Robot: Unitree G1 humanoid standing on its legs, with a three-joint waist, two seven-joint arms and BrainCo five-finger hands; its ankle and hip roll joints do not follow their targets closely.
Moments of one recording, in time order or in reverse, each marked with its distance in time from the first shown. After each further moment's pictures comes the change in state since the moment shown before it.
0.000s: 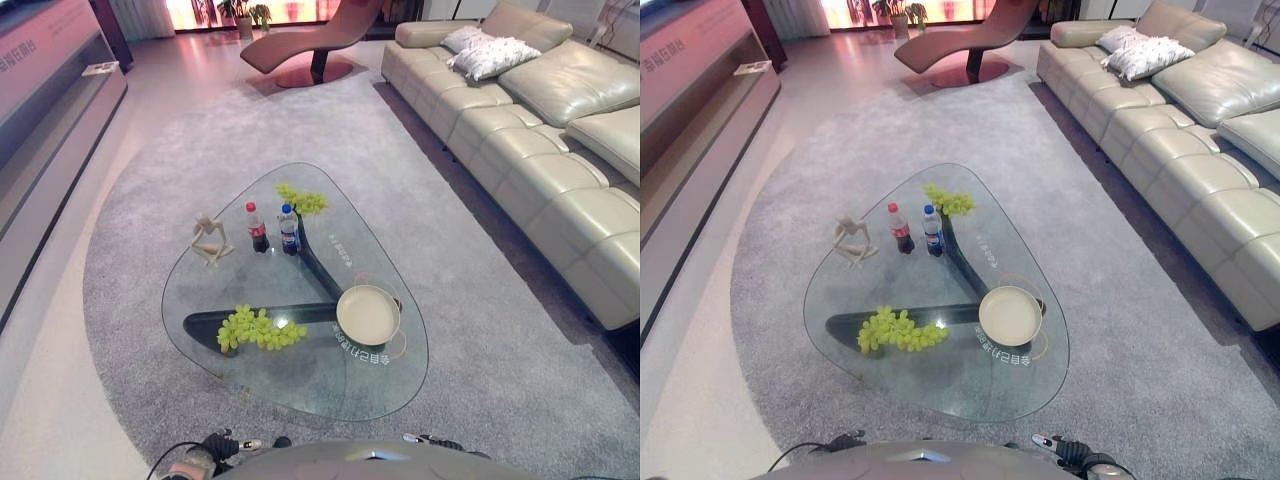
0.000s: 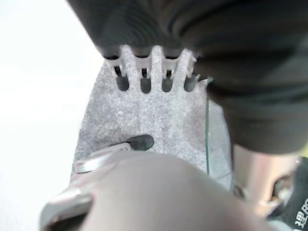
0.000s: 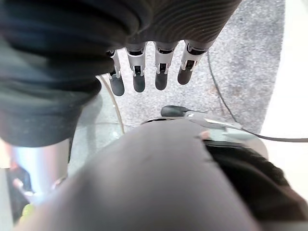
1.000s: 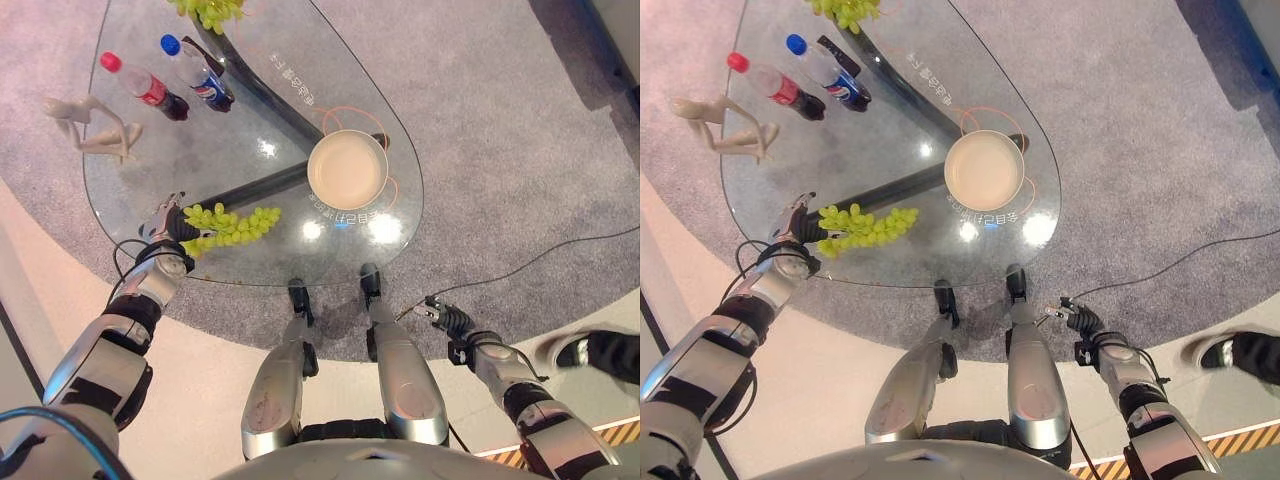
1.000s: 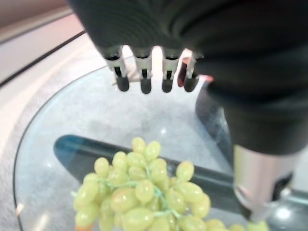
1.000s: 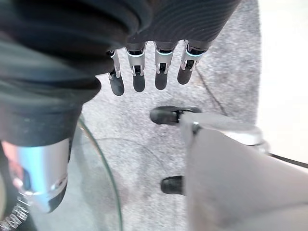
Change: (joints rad) left arm -0.685 0.393 -0.179 -0.246 0.247 0.082 0.318; right arm -0.286 -0.196 0.053 -0.280 0.198 -0.107 -0.013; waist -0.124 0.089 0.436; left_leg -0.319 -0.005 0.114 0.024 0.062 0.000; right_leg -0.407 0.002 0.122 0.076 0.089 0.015
